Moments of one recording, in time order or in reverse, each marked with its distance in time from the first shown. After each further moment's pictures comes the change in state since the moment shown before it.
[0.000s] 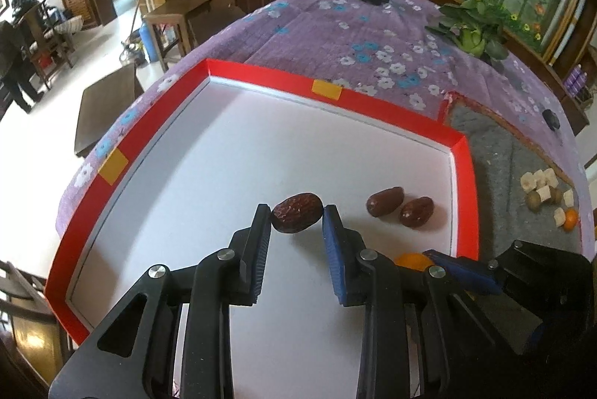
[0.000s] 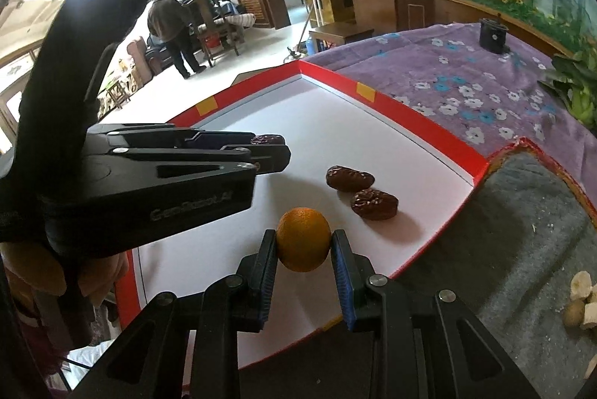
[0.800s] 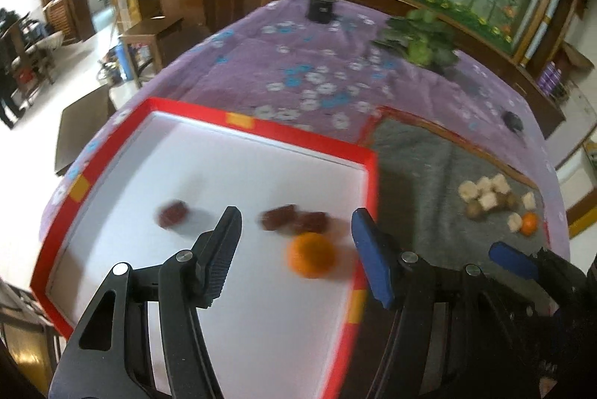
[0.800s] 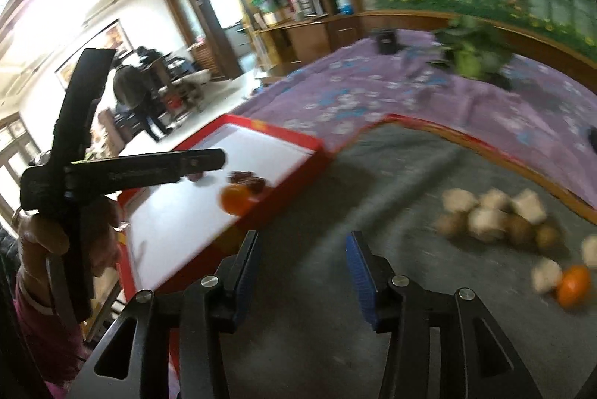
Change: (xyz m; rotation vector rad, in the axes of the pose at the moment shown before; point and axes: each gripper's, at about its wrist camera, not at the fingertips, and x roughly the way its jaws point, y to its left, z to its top) left arm -0.035 -0.070 0.007 0.061 -0.061 -0.099; right arm -0.116 -0.088 -0.070 0.257 -0.174 -0.118
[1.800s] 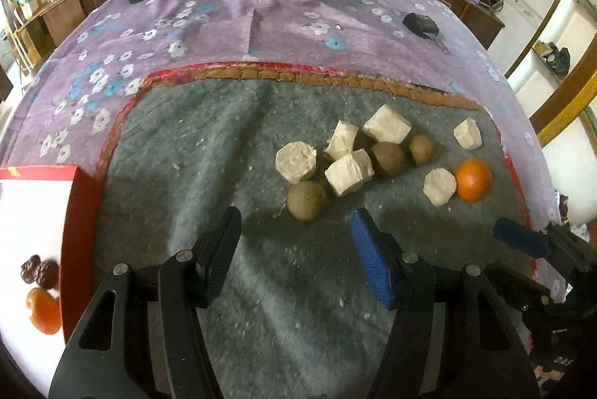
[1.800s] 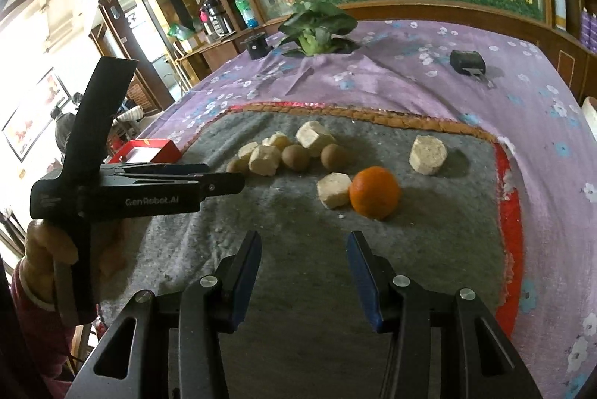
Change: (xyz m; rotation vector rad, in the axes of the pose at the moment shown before) left arm 0.085 -0.179 -0.008 0.297 0.142 -0.185; right arm -0.072 -0.125 -0.059 0.195 -0.041 -0.164
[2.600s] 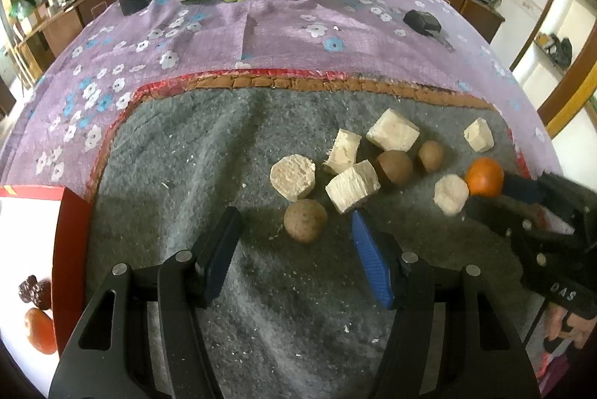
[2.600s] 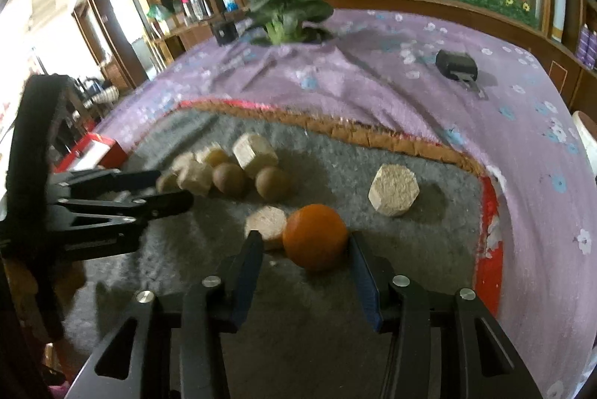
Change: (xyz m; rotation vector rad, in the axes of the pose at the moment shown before) left arm 0.012 -0.006 0.002 0.050 -0.031 0.037; right arm 0.038 -0.026 0.032 -0.053 0.059 -0.126
